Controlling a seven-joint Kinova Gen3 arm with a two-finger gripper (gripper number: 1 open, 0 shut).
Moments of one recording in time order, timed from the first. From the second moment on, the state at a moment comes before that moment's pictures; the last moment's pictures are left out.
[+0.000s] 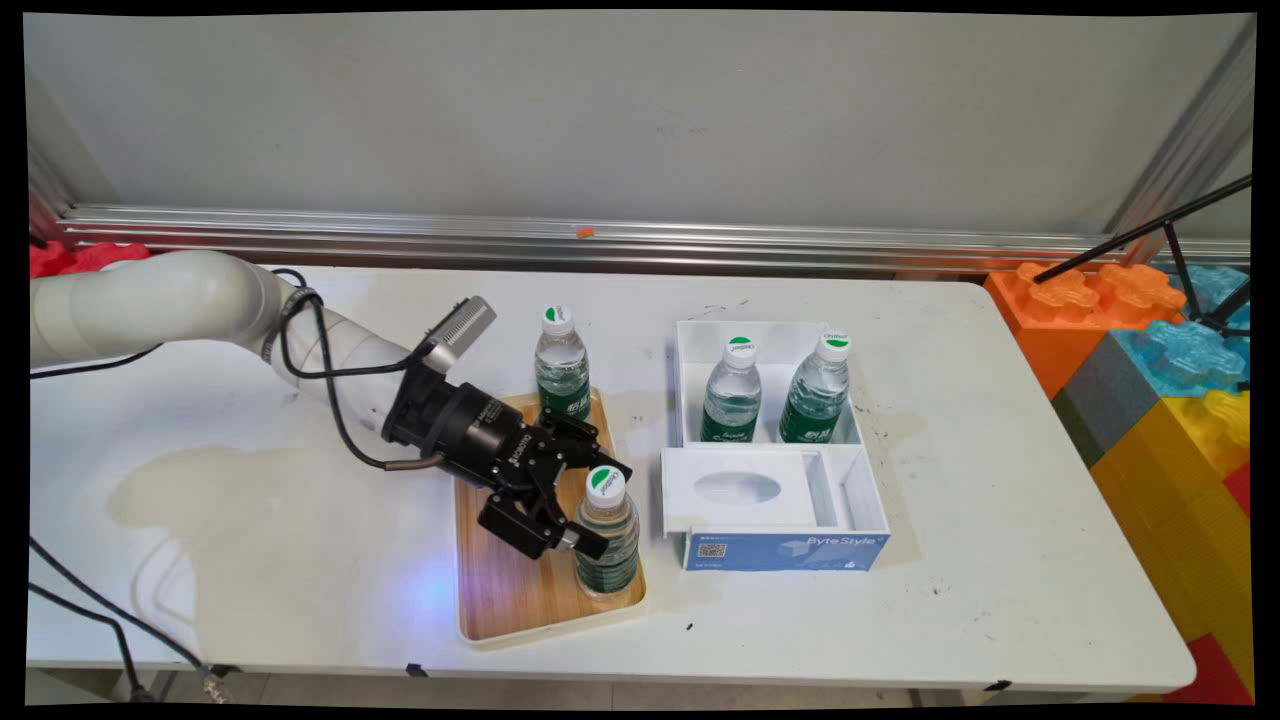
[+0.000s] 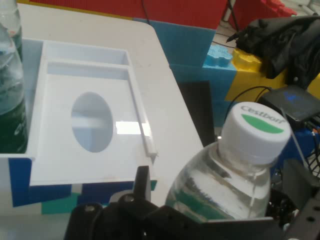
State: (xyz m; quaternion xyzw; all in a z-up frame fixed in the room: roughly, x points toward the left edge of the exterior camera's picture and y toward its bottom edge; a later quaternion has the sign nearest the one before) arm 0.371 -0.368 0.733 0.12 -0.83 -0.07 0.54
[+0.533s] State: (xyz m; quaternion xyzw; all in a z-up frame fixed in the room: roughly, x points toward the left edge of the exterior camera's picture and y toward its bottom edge) arm 0.392 -0.353 0.752 0.12 -0.83 -0.08 0.54
